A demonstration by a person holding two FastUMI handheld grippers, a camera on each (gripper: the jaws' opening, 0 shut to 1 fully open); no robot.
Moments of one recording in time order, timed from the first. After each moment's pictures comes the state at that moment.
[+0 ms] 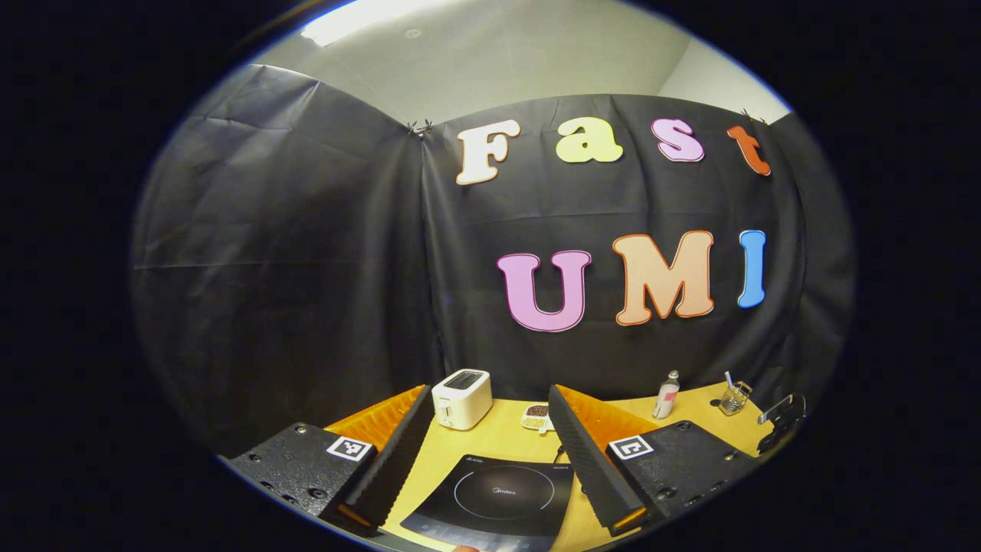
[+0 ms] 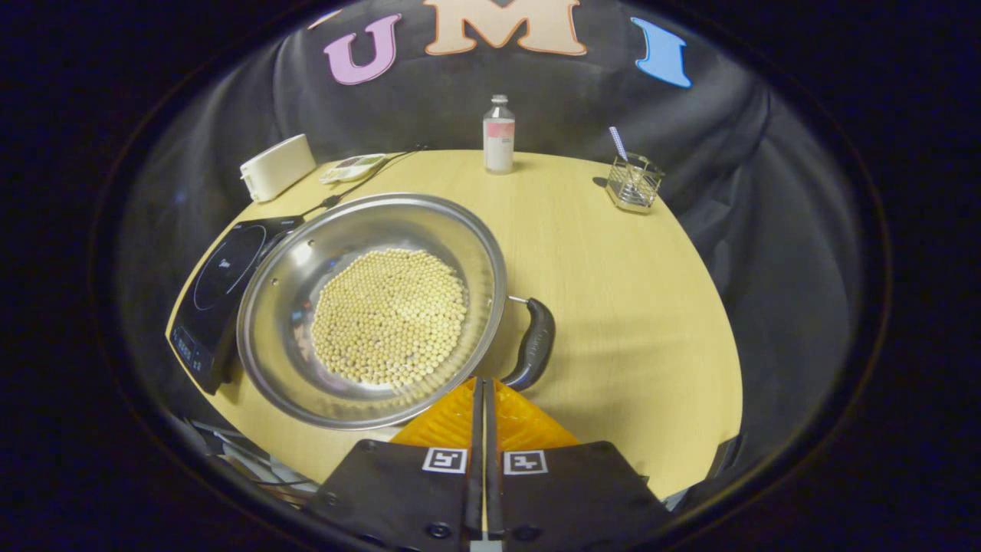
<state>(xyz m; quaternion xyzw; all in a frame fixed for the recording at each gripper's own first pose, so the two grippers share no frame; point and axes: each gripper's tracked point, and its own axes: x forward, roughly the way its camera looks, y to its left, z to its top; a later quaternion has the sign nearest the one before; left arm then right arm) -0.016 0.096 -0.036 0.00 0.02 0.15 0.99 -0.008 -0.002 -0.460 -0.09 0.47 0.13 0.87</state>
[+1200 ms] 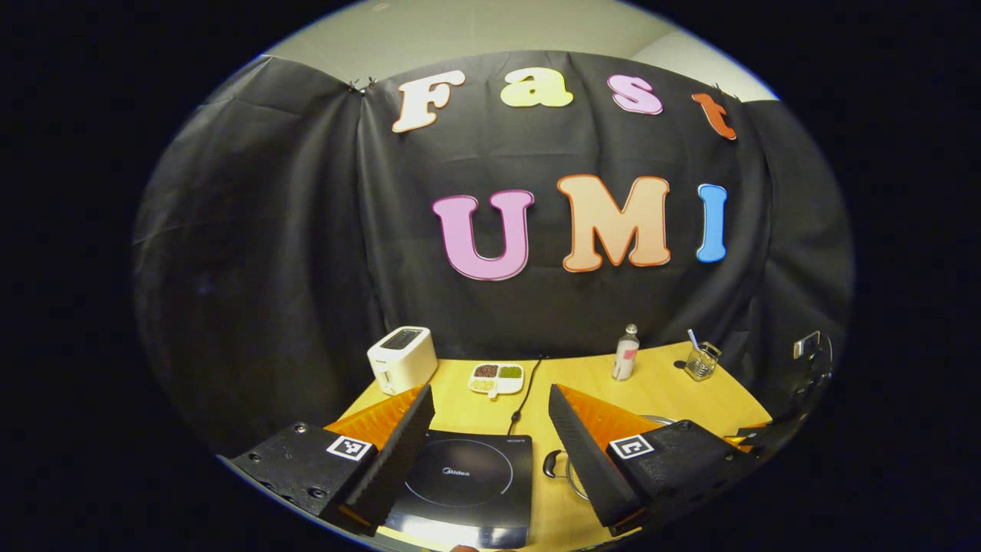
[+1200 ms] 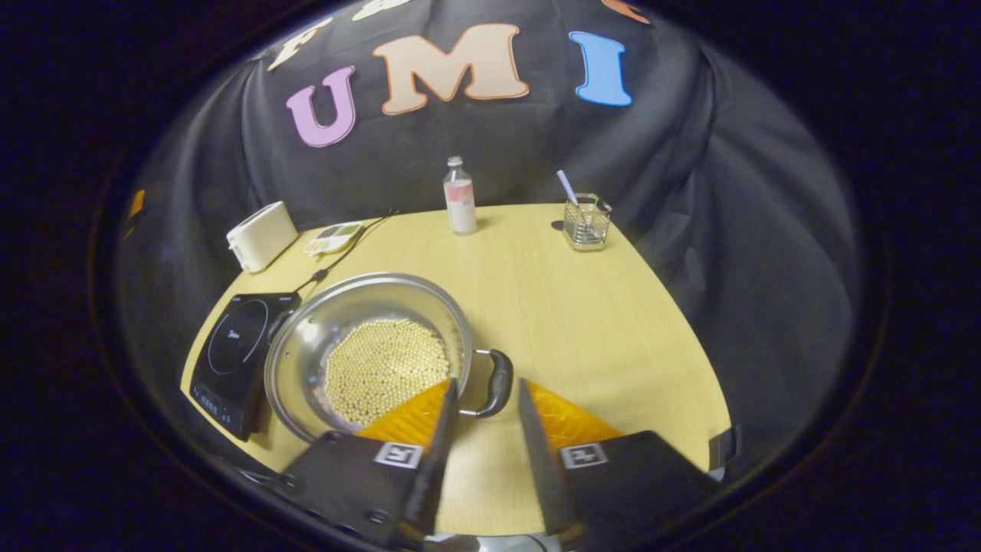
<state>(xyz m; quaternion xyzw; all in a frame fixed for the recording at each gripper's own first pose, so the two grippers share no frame) 0.050 0.028 -0.123 -0.01 0.12 0.04 0.99 0.018 -0.019 -0.396 -0.01 0.39 0.08 0.92</state>
